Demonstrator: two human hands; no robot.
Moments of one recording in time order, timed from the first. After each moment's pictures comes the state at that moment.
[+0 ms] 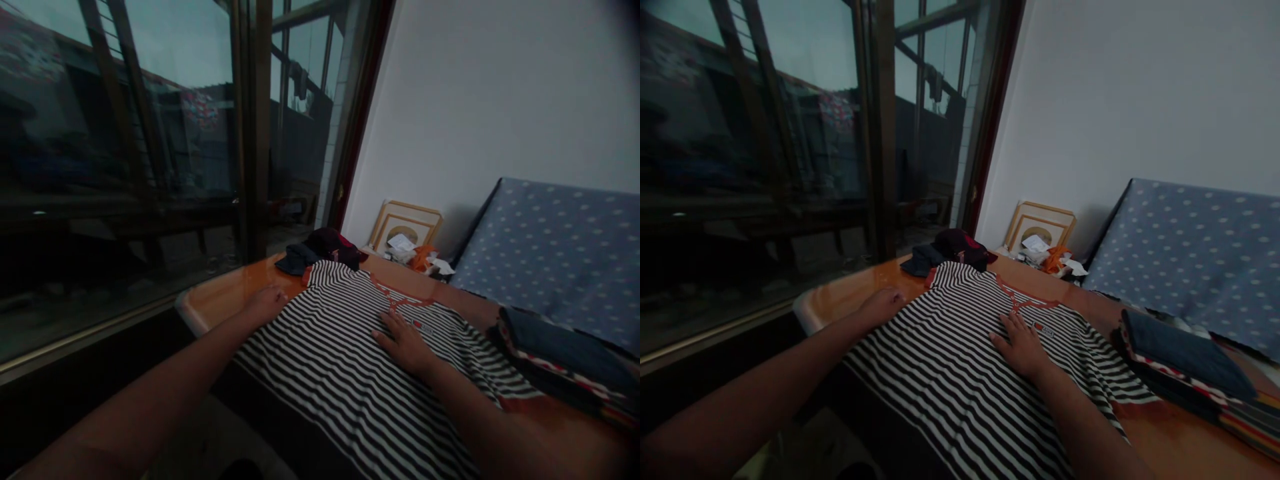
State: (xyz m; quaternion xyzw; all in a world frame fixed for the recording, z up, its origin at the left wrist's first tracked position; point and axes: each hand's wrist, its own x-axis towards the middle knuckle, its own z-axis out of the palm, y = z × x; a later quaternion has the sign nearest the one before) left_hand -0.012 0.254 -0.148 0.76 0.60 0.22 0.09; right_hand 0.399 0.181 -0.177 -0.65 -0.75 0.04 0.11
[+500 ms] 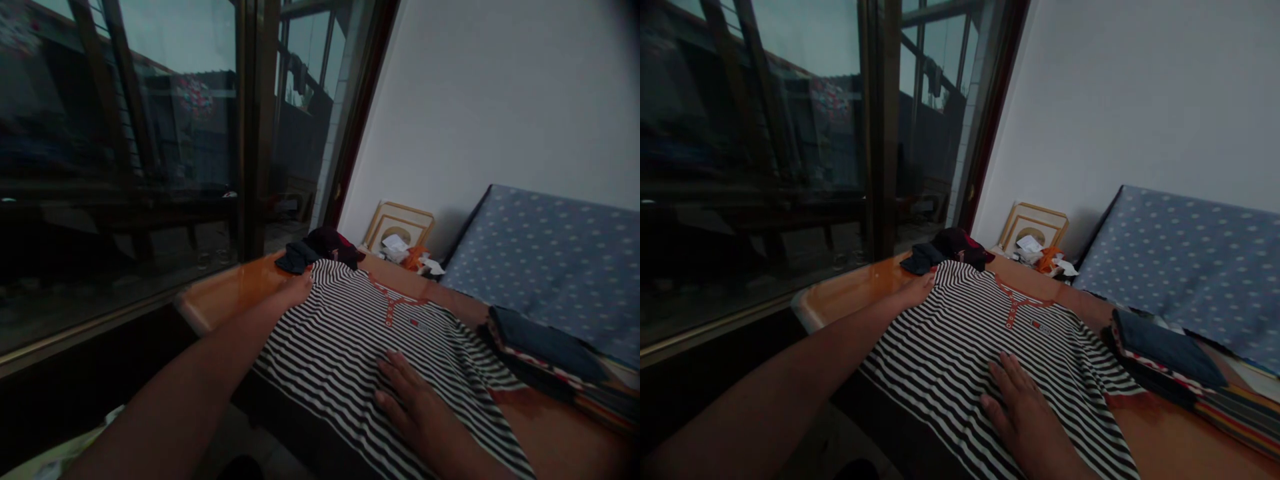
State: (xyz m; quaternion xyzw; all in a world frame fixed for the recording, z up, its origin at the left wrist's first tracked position) left_hand 0.046 0.311 -0.146 0.79 0.57 0.20 0.13; right_hand 0.348 0.031 -0.147 -0.61 -0.78 0.05 0.12
